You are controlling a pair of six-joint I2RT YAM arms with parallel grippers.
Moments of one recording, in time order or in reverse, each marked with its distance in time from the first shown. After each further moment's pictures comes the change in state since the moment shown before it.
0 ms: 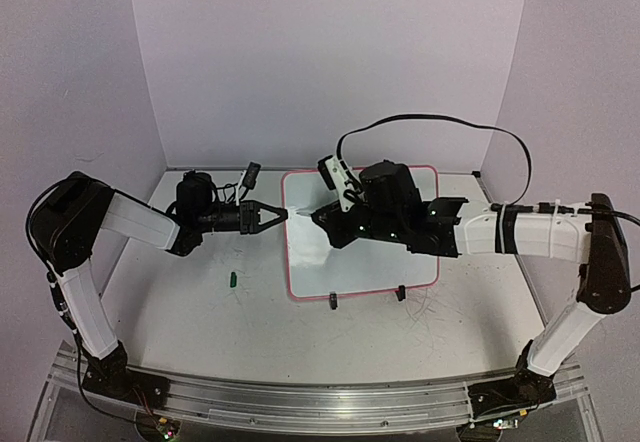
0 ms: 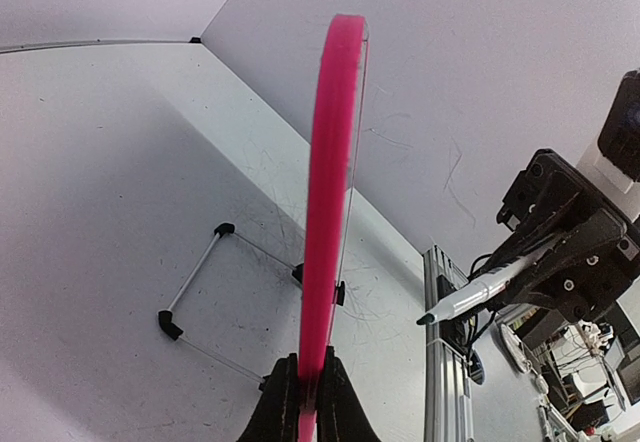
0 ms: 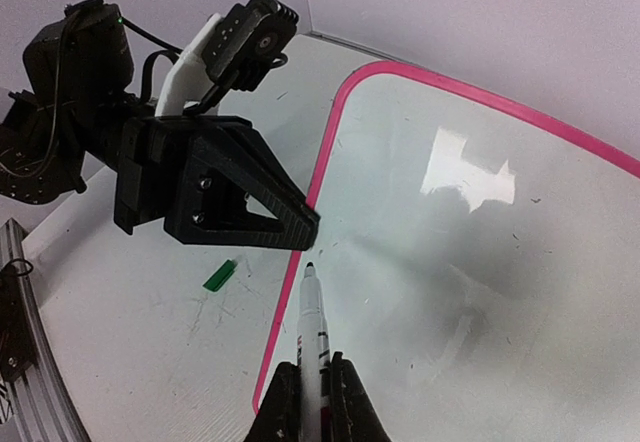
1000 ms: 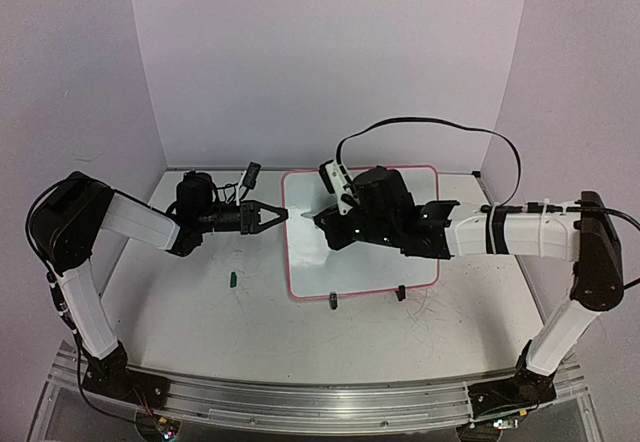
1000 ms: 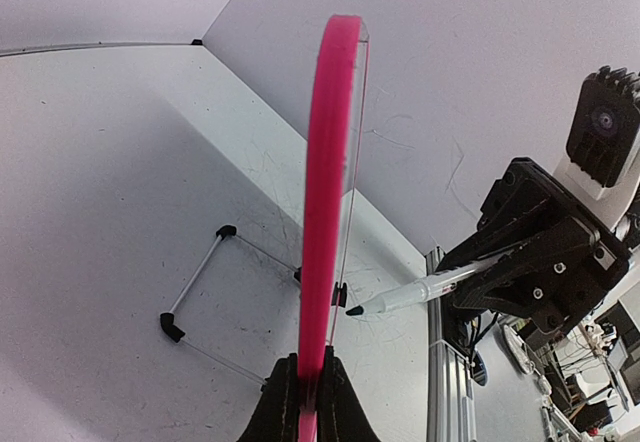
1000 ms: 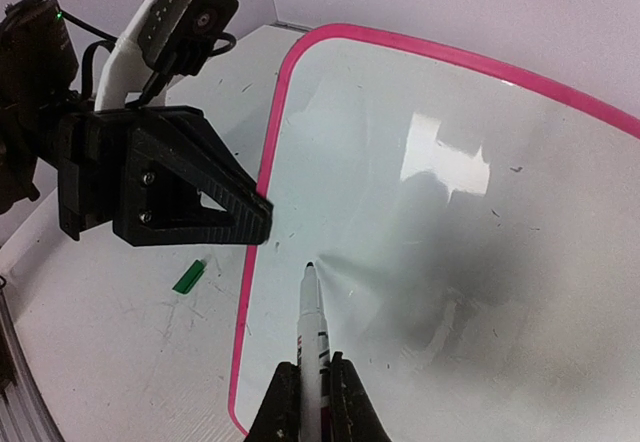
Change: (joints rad) left arm -0.004 -0.001 -0.002 0.003 -0.010 0.006; right arm 0.000 0.042 0.000 0.008 0.071 0.038
